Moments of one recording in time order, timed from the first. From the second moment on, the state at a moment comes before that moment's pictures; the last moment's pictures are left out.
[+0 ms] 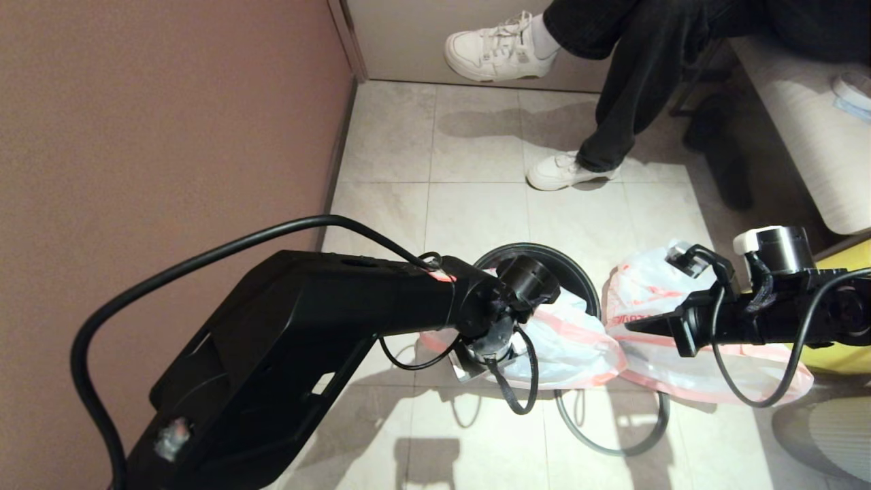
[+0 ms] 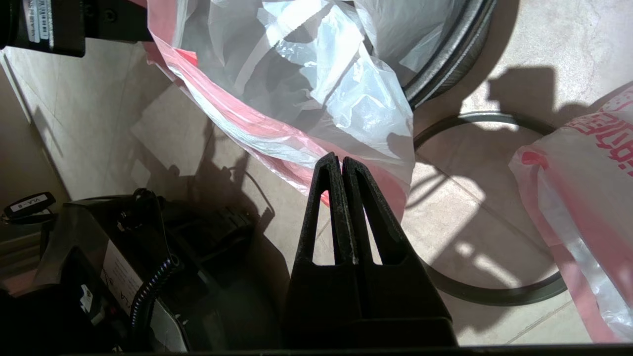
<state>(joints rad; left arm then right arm) -0.83 2.42 -1.97 0.63 0.36 -1.07 0.02 1.88 -1.00 -0.14 0.66 -0.34</state>
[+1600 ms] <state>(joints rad) -0.78 2.48 -1.97 0.50 0.38 -0.97 0.01 1.88 -1.00 -0.14 0.69 -0.34</state>
